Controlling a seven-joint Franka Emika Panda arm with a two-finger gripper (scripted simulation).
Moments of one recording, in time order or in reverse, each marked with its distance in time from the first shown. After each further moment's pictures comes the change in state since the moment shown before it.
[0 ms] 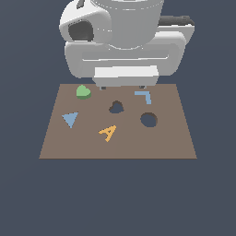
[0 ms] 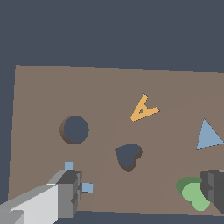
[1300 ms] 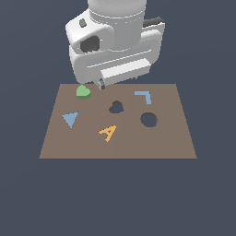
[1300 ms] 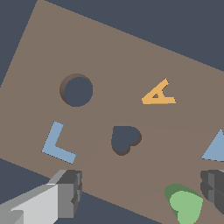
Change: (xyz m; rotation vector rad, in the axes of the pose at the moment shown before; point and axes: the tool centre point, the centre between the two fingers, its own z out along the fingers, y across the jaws) arm -0.043 0.011 0.030 0.004 -0.004 -0.345
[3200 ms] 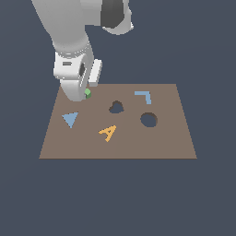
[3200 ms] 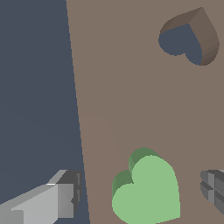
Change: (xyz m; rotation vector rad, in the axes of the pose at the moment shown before) arm -0.108 0.082 0.095 0.014 -0.013 -1.081
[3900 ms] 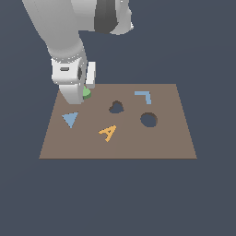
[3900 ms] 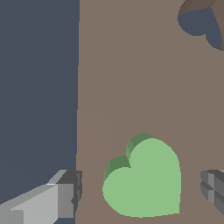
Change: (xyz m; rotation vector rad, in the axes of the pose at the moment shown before) arm -0.017 0.005 0.011 0.001 -0.003 -0.128
